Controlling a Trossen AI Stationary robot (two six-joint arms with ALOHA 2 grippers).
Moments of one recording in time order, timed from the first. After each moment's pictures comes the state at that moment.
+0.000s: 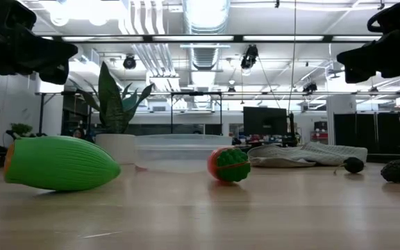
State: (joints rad) left arm -0.20 0.04 0.01 0.04 -0.15 0.04; right arm 0.07 0.02 0.03 -0.05 0.00 -0.11
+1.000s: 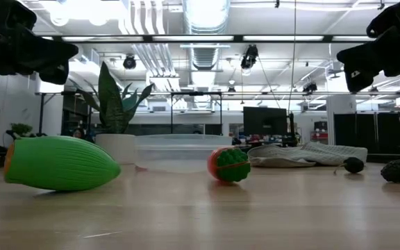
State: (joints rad) left arm -0.20 0.04 0.01 0.04 -0.16 0.04; right arm 0.07 0.02 0.03 -0.04 0.00 0.13
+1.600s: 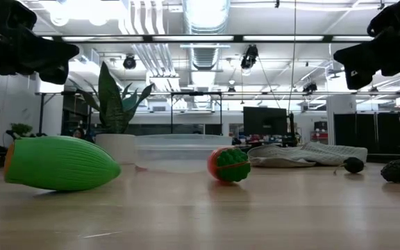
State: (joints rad) left arm -0.20 0.04 0.01 0.05 -0.18 0.04; right arm 0.07 0.02 0.03 -0.02 0.04 0.10
